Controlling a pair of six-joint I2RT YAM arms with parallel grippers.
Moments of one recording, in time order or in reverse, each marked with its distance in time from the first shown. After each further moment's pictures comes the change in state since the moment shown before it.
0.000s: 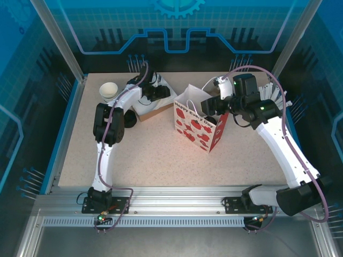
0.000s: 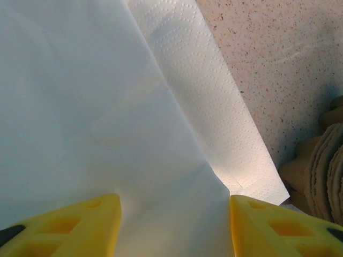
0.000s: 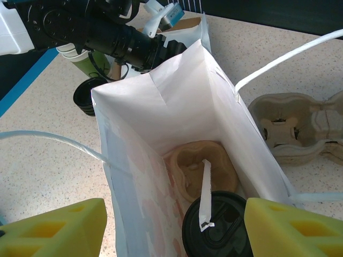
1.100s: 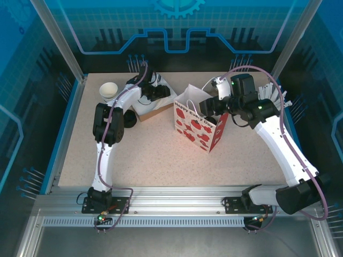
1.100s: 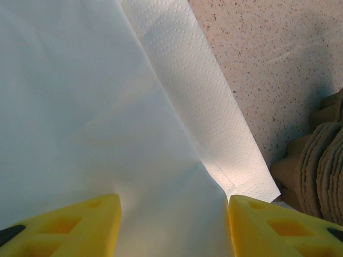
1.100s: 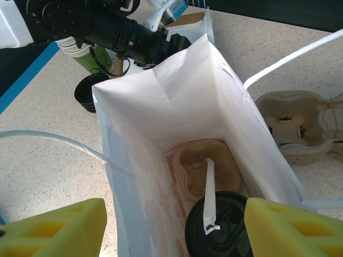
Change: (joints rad) left arm 0.006 0.000 0.000 0.006 0.030 -0.007; right arm 0.013 0.015 0.000 0.001 0.000 0.000
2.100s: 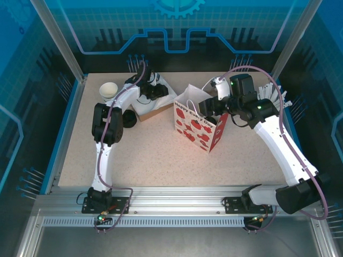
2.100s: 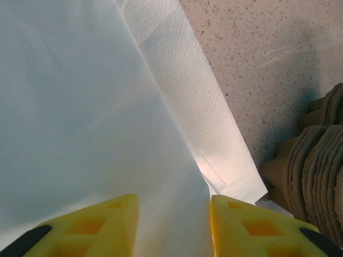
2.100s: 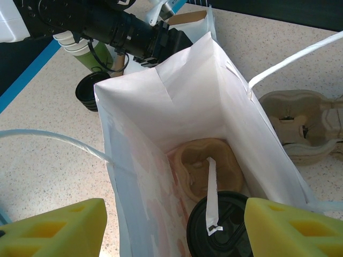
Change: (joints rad) left arm 0.010 -0.009 0.000 0.000 0.033 -0.024; right arm 0.005 0.004 0.000 0.000 0.000 0.000
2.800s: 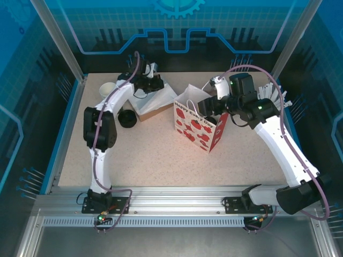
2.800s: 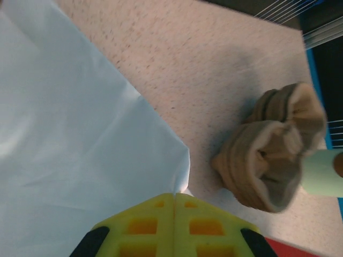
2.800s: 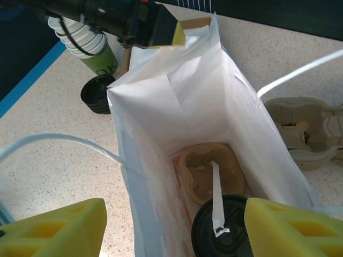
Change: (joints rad) left arm 0.001 -0.224 -0.066 -0.010 0.000 0.049; right arm 0.024 -0.012 0.034 -0.012 0.022 0.000
